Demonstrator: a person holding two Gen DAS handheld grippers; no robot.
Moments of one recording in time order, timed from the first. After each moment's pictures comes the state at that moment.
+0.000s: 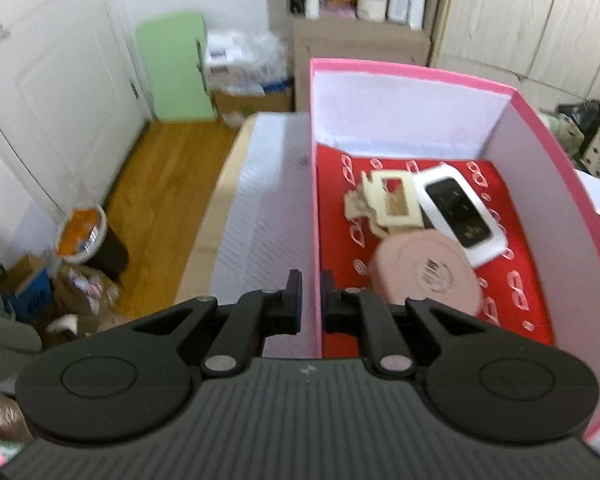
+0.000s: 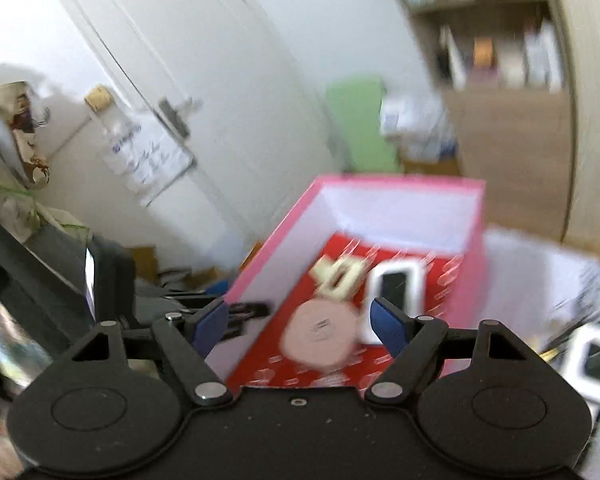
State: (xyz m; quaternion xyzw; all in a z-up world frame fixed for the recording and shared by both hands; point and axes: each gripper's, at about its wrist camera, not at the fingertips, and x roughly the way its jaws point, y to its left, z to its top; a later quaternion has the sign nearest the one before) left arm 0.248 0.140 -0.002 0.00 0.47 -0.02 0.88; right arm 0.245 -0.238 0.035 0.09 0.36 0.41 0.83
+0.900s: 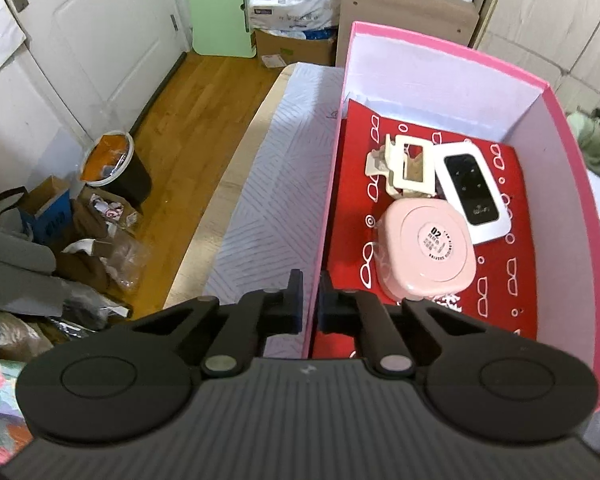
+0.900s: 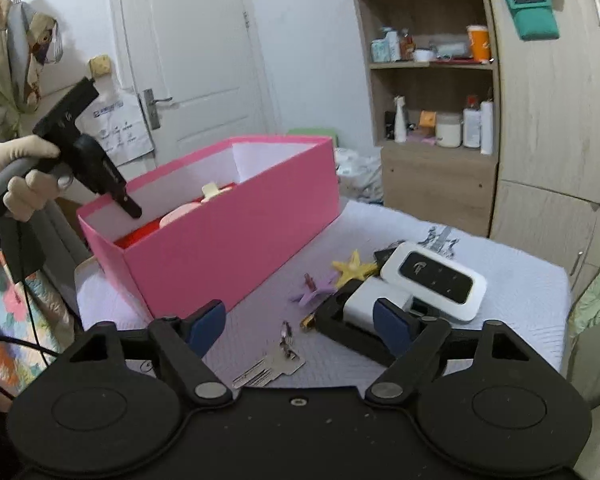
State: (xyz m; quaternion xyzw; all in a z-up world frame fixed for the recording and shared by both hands) left arm 0.235 0.138 0.011 -0.05 0.53 0.06 0.84; right arm 0.173 -0.372 -0.065 -0.01 0.27 0.38 0.89
